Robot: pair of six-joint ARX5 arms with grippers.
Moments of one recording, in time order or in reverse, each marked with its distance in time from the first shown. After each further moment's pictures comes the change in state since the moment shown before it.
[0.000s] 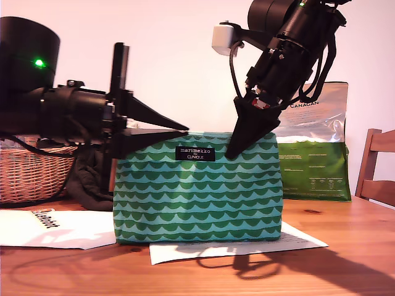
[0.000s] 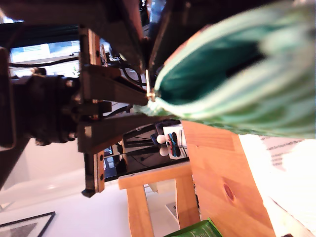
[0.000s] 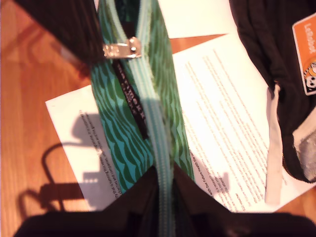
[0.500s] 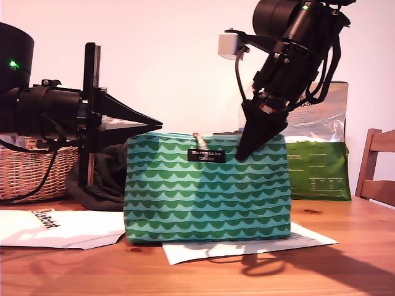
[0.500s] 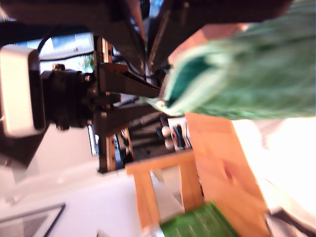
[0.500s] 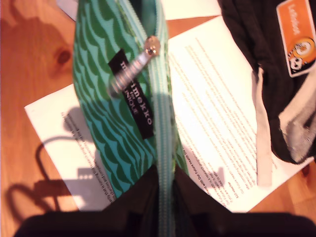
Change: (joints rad) left arm 0.094 0.000 0.000 0.033 0.082 -0.008; right arm -0.014 0.000 0.000 0.001 0.031 0.000
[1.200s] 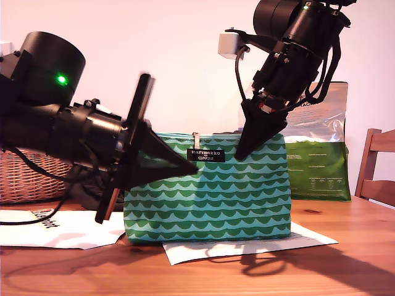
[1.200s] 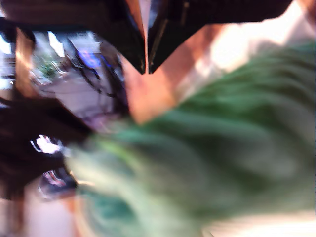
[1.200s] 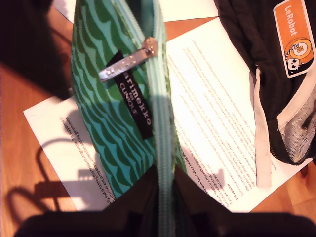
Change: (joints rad) left arm -0.201 0.000 0.000 -0.267 -0.314 0.166; right arm 0.000 0.000 0.000 0.007 -0.008 0.005
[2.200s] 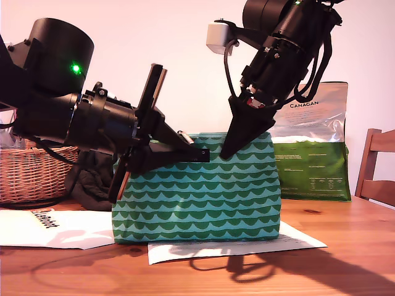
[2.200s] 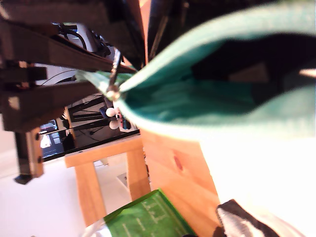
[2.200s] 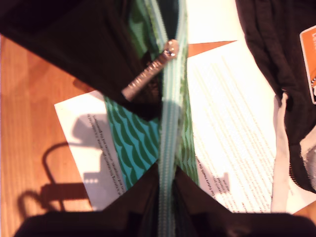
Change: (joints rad) left arm -0.037 0.001 0.042 0.074 -0.112 0.011; right arm 0.053 0.000 0.000 -0.006 -0.046 0.003
